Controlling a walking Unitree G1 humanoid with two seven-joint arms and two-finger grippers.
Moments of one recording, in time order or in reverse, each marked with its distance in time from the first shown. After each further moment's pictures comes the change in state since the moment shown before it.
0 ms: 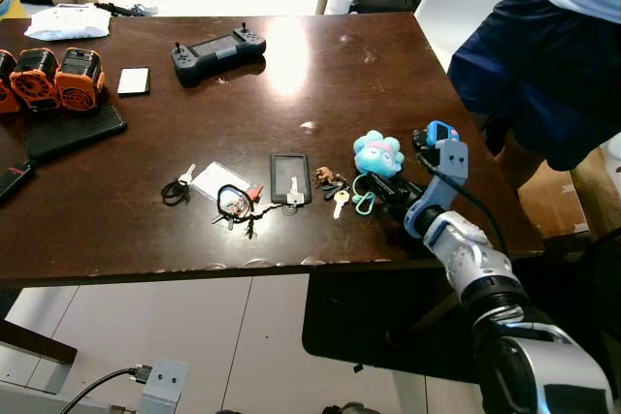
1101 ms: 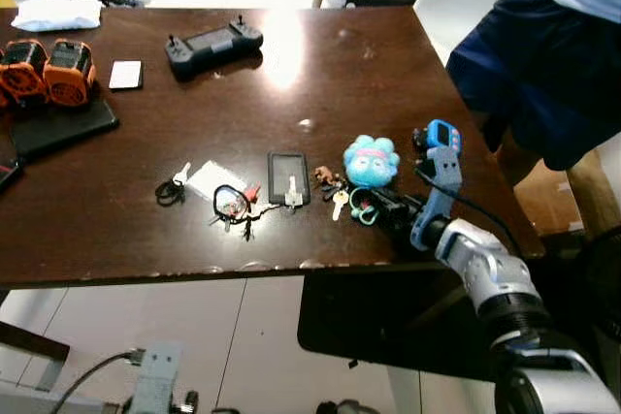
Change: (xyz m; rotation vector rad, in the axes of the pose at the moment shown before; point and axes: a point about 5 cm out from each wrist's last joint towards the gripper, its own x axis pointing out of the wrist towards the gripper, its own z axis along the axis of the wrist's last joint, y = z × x) left arm 0.004 0.019 0.031 -0.184 -0.128 0.074; right arm -0.025 0.003 0.009 -0.171 0.016 0.293
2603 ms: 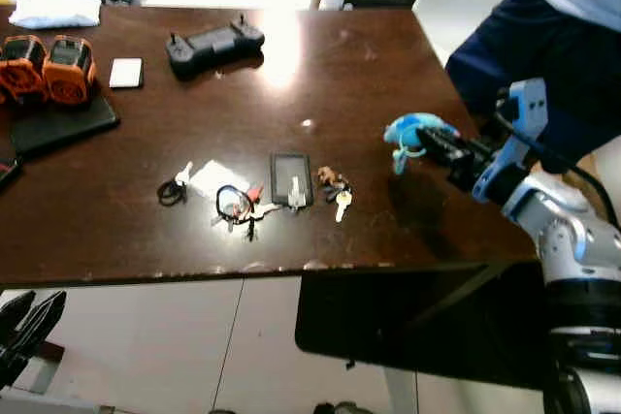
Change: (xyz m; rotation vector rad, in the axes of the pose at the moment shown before) left arm -0.104 0.145 0.097 -0.206 -0.881 -0.613; right arm -0.032 -0.003 0.100 -0.133 -0.224 -0.010
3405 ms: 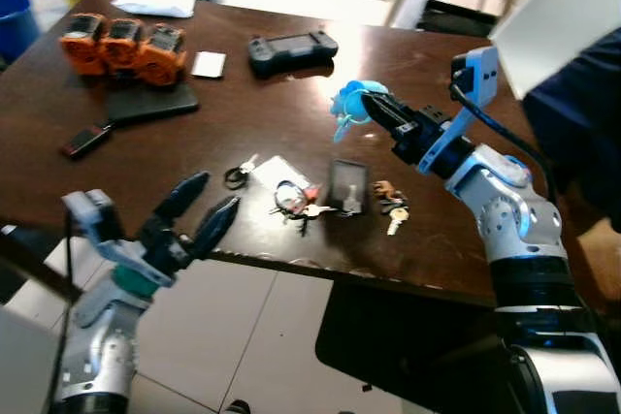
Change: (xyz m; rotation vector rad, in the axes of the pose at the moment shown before) left arm 0.168 -0.127 -0.003 0.038 -0.250 -0.360; right arm 0.043 0.056 0.002 0.018 -0.106 0.220
